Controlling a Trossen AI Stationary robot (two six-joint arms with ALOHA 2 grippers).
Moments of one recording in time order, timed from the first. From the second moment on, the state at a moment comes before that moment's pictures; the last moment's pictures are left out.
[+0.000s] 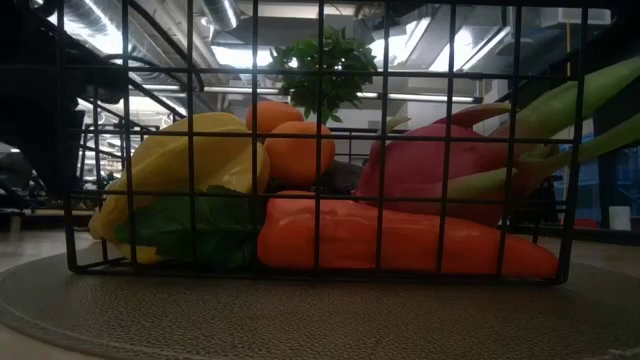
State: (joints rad) left arm -0.57 1.25 0.65 -0.77 -0.41 -1.36; right arm 0.63 1.90 1.66 -1.00 0.89 0.93
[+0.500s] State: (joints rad) left arm -0.60 1.30 0.57 -0.58 -0.46 -1.36; right arm 0.63 1.90 1.66 -1.00 0.89 0.94
